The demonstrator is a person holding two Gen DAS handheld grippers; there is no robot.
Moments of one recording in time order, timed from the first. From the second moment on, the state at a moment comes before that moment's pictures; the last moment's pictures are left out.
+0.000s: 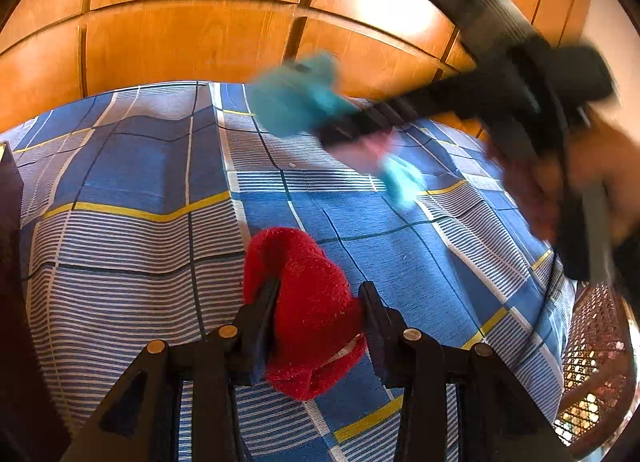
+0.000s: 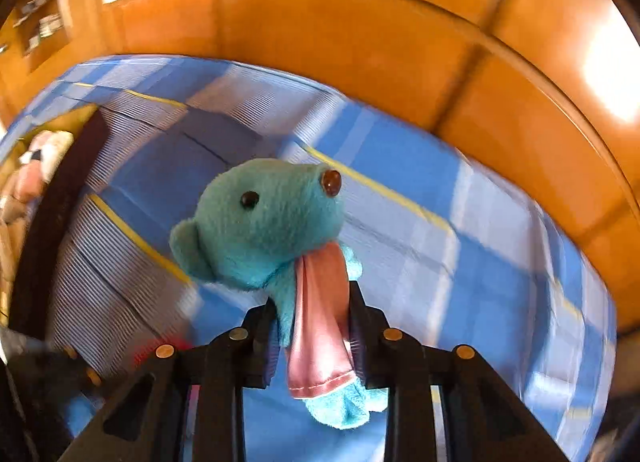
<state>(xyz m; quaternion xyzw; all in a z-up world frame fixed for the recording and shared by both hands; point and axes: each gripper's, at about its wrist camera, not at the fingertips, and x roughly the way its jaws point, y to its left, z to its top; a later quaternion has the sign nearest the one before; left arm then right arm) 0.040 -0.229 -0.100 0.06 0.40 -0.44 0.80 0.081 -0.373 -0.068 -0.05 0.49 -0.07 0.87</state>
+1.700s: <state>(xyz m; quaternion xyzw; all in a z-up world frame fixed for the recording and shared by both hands) 0.002 -0.187 -0.044 0.07 0.38 -0.39 0.83 0.064 -0.384 -0.101 0.05 0.47 -0.01 0.88</state>
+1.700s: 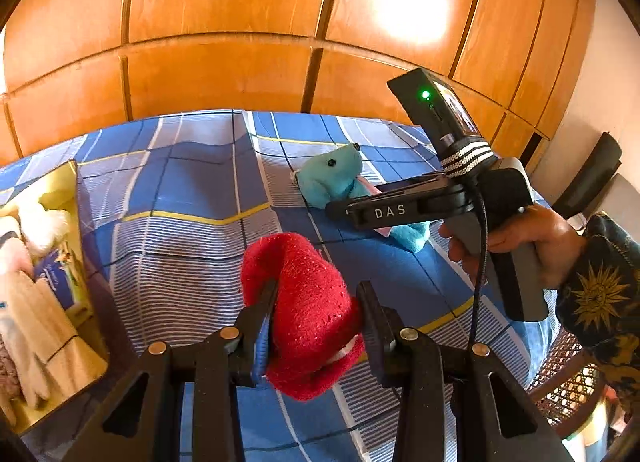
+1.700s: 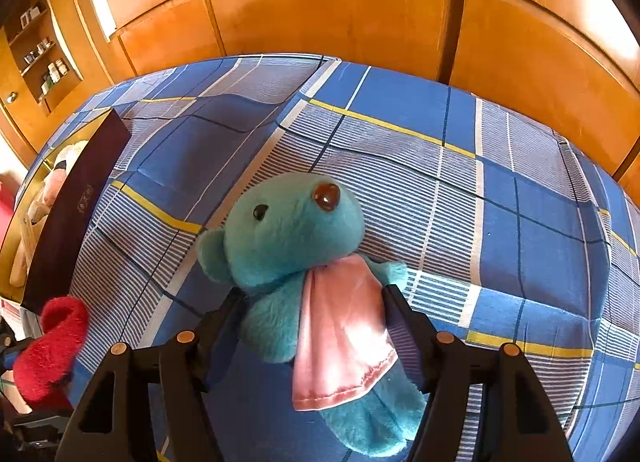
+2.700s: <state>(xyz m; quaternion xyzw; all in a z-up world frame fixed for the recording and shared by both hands) 0.001 -0.143 -0.006 0.04 0.37 -0.33 0.87 0.062 -0.387 -0.117 0.05 0.47 -0.03 0.88</state>
